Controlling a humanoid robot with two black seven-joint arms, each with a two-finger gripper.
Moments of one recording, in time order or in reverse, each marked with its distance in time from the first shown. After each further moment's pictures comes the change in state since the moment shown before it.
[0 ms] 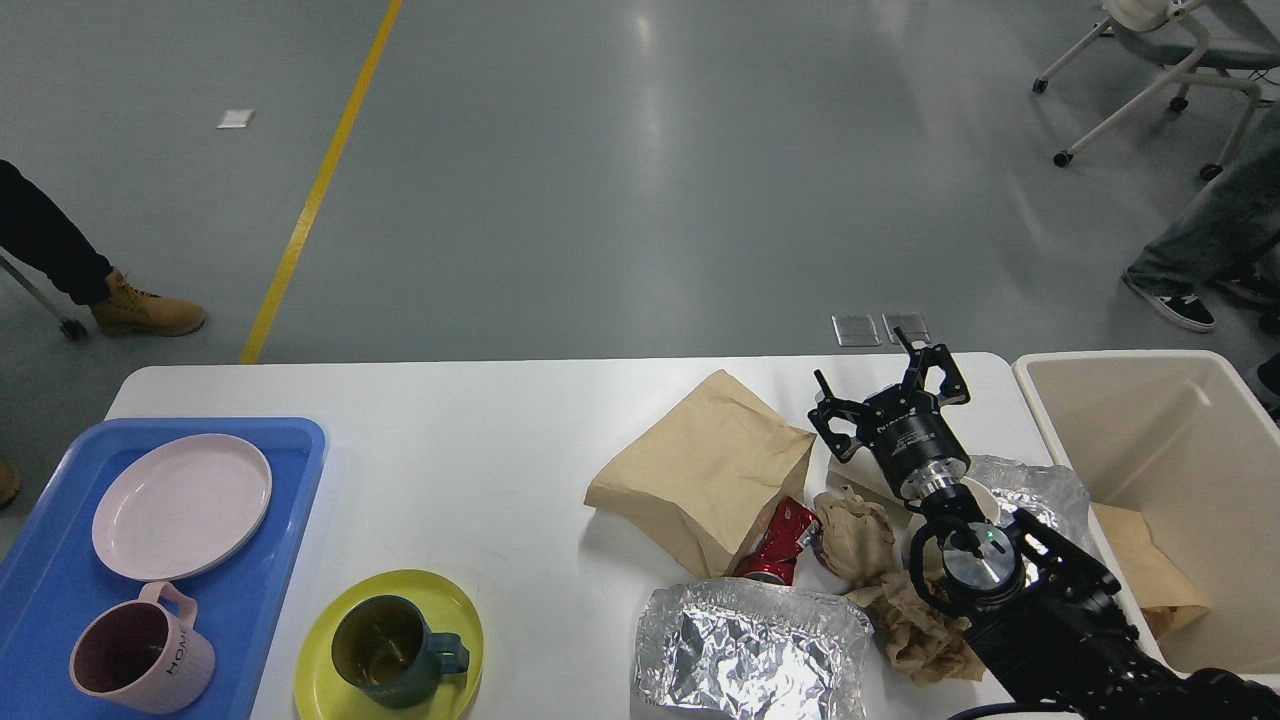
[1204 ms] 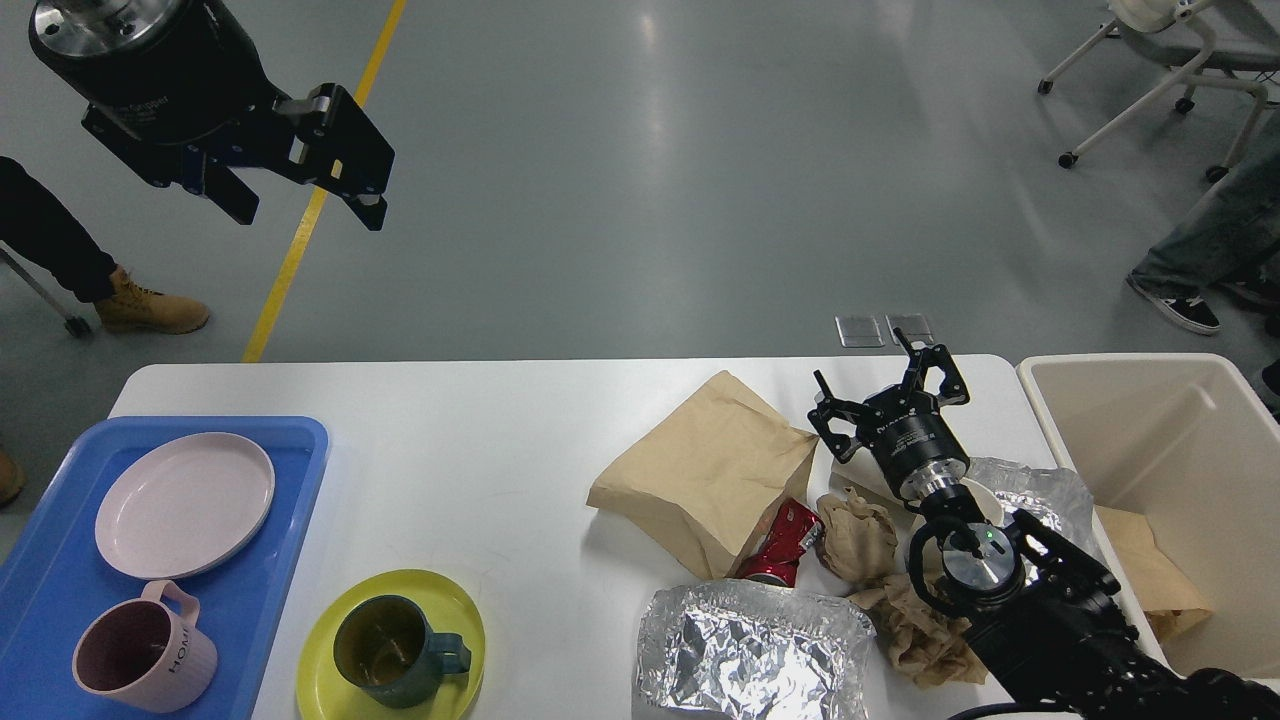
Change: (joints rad) left arm -0.071 -0.254 0.053 -0.315 0.154 -0.014 0.088; right arm 0.000 0.000 0.000 0.000 0.000 -0.001 0.000
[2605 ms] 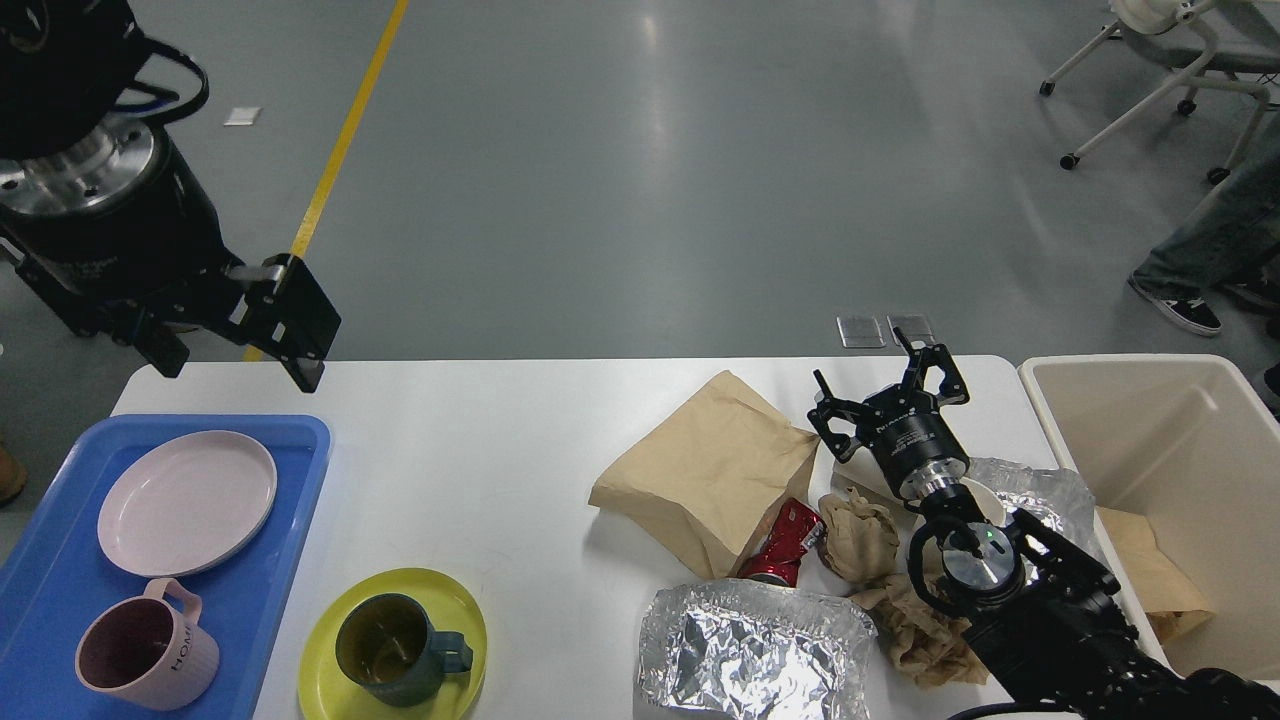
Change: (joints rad) left arm -0.036 0.018 0.047 -0.276 0.033 0.015 0.089; right arm 0.000 0.000 0.000 0.000 0.000 0.000 0.000
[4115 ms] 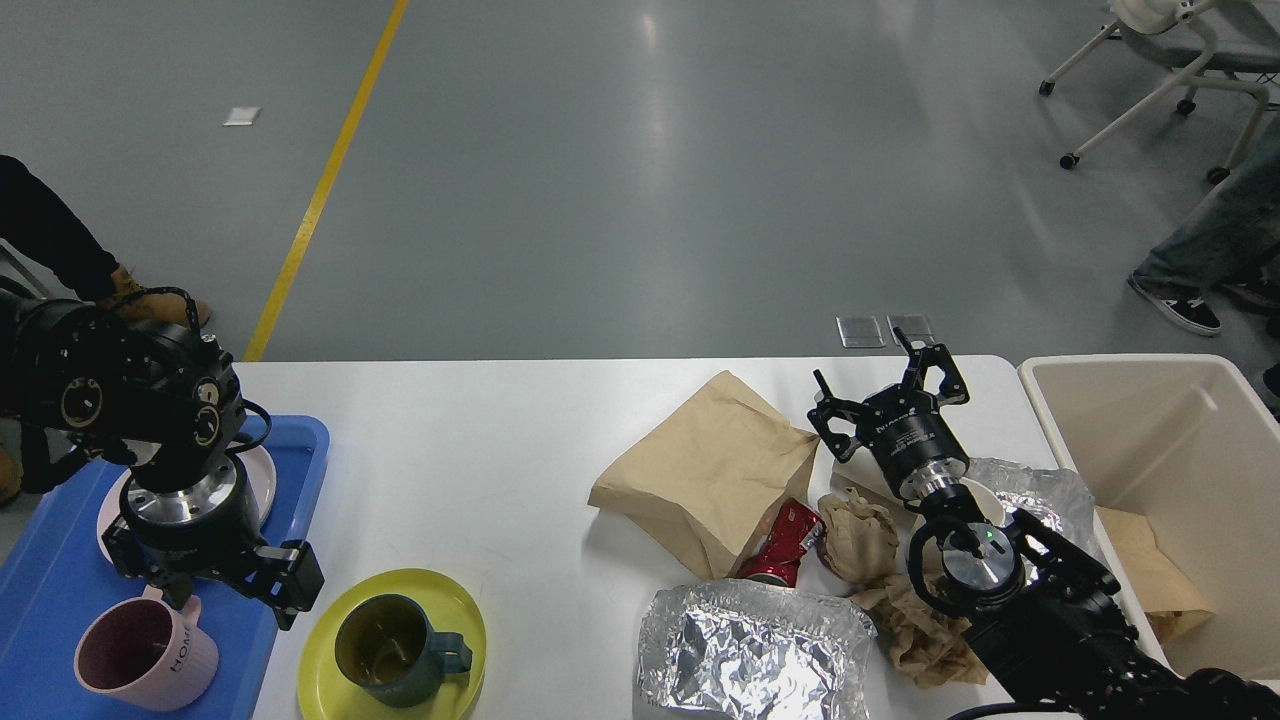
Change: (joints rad) left arm 0.748 0.086 -0.207 0.071 0.153 0.302 0.273; right arm -0.001 0.000 0.000 0.002 0.000 0.001 0.000
